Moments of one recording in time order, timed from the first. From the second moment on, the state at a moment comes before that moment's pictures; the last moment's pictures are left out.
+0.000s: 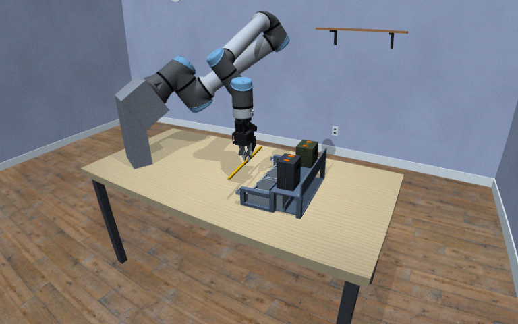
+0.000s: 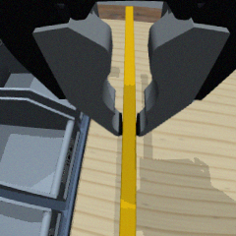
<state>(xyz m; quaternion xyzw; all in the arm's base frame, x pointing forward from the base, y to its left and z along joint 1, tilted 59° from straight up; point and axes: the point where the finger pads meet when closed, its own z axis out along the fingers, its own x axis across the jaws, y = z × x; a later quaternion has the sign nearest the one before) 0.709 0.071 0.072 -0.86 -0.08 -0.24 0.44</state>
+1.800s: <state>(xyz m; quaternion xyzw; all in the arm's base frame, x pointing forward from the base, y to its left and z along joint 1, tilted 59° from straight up) 0.759 0.066 0.095 -0.87 -0.05 -0.22 0.44</state>
